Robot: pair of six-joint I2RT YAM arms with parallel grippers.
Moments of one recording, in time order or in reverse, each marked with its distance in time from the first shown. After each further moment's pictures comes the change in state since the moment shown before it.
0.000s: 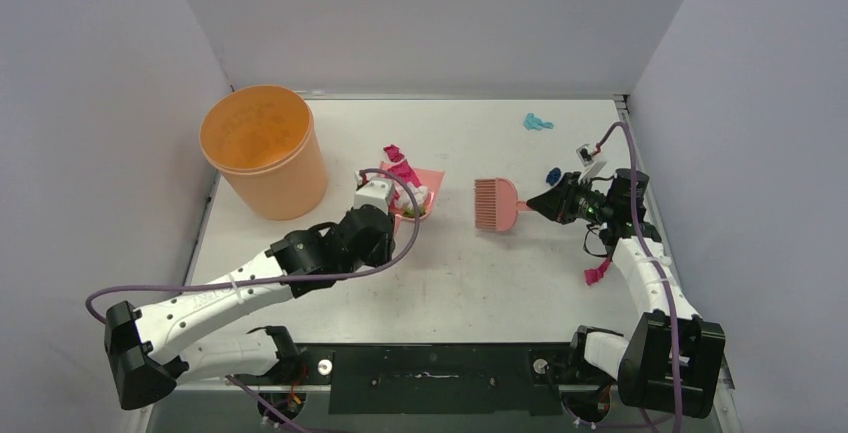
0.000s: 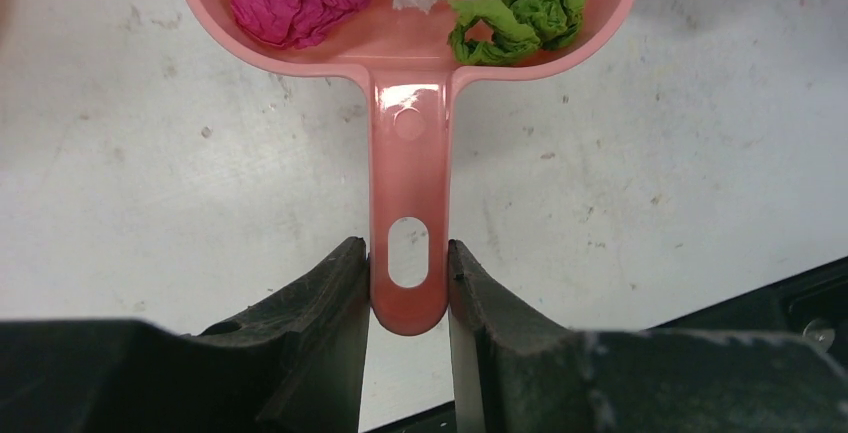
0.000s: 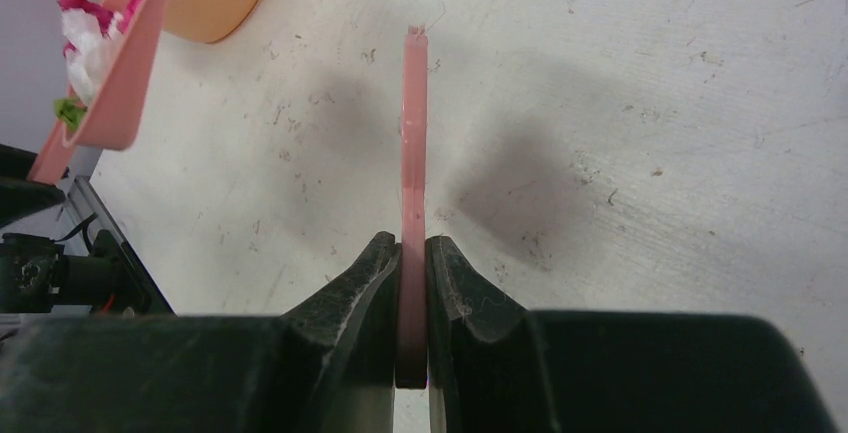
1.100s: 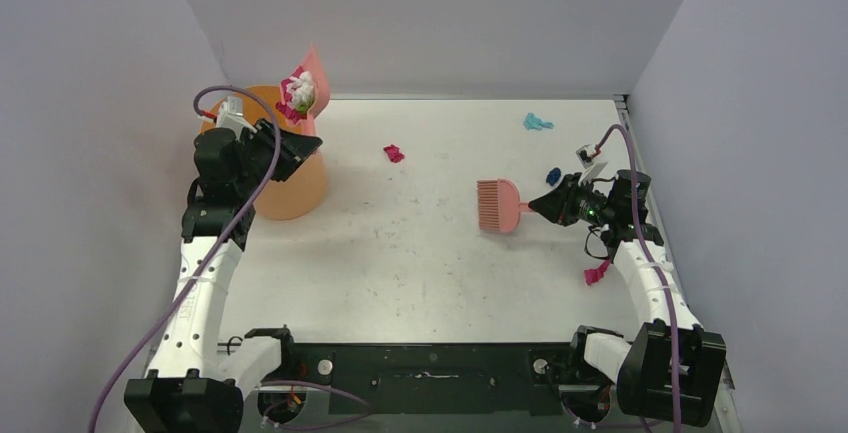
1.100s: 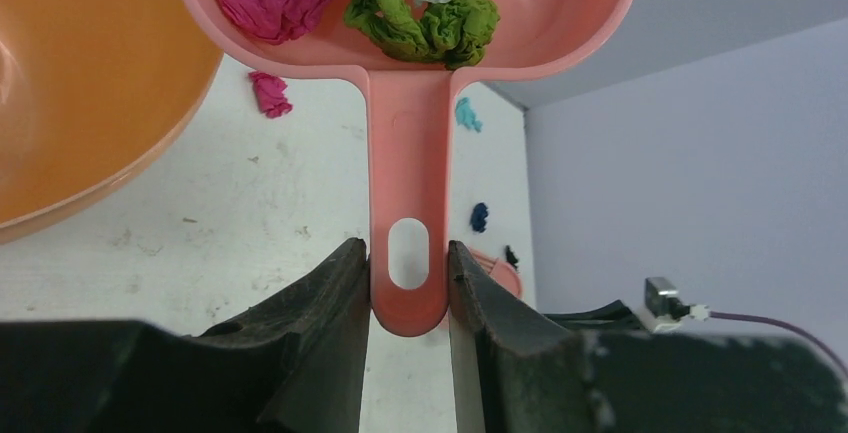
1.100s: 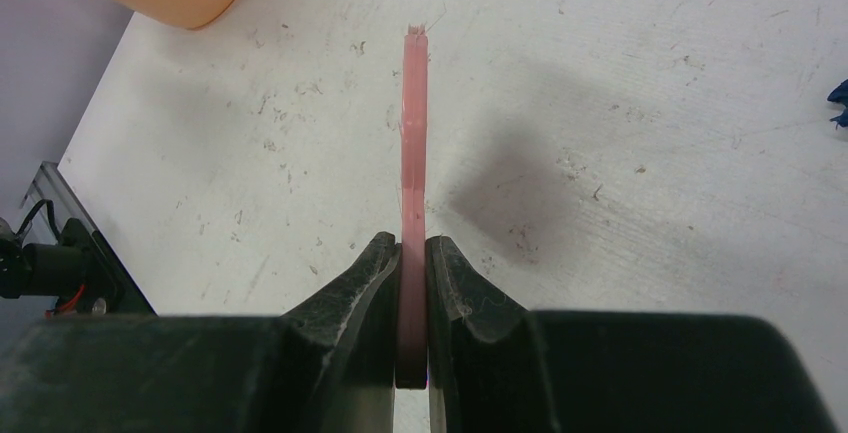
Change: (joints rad) left arm 1.014 -0.020 0.170 0.326 0.778 -0.180; right arm 0.000 -0.039 0.007 -0.059 0.019 -0.071
